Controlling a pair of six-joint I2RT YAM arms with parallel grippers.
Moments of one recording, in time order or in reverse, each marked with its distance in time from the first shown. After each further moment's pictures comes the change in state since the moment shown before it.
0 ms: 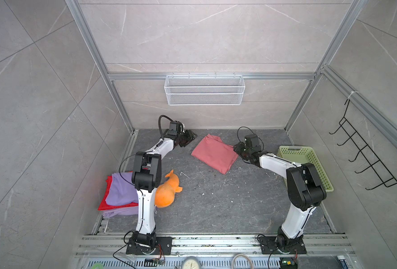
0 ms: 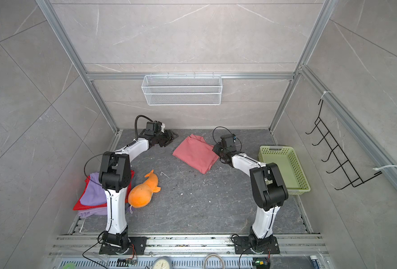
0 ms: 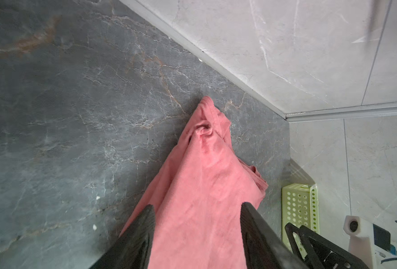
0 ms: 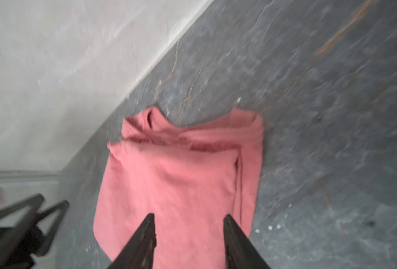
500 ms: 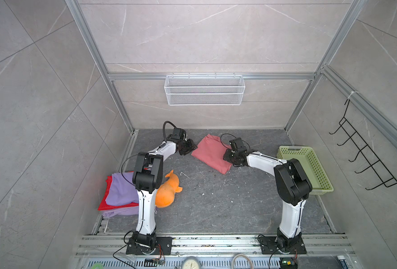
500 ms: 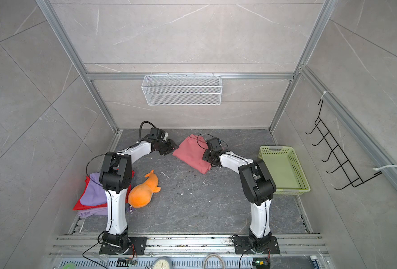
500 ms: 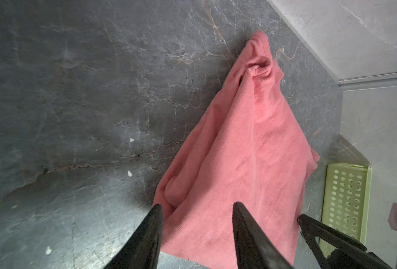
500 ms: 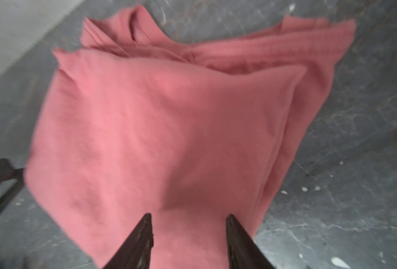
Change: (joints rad) left arm -0.037 0.003 -0.076 -0.130 -0.055 0.104; right arm 0.118 0.141 0.133 -0.224 0.049 -0.138
